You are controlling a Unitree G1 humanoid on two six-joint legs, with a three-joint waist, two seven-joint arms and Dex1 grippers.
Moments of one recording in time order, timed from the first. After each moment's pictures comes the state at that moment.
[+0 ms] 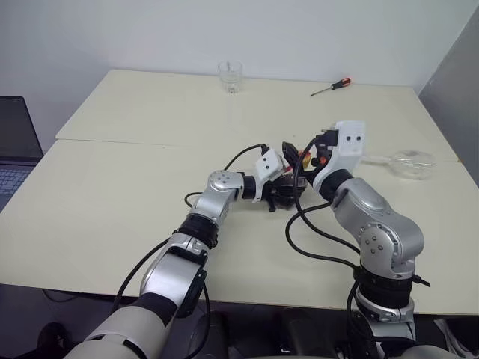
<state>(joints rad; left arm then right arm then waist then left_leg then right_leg) -0.90 0.11 -0.20 0.79 -0.07 -0.01 -1.05 -0.52 -0.03 -0.09 -0.49 0.38 0.96 -0.04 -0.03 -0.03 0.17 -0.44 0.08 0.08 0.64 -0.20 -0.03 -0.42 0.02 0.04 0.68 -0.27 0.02</state>
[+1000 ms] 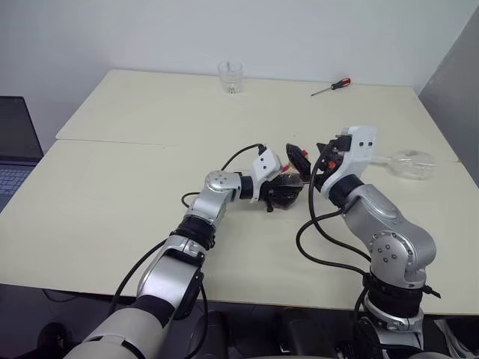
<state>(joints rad) -0.88 0.13 -0.20 0.74 -0.07 0.01 -1.05 -0.45 -0.07 -0.14 -0.55 0.49 0.95 0.02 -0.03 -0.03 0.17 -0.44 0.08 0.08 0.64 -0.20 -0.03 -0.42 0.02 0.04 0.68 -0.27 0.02</state>
